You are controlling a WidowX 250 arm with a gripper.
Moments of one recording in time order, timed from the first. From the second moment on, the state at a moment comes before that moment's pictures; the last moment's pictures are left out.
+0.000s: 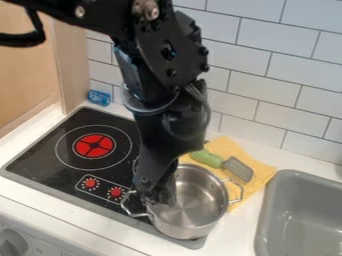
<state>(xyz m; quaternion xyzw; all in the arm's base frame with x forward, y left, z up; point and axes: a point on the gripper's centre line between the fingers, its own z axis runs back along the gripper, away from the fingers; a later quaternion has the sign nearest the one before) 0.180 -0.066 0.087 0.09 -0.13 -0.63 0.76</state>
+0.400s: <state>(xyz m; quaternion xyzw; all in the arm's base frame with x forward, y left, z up) 0.168 -0.060 0.073 0.07 -0.10 -0.63 0.77</state>
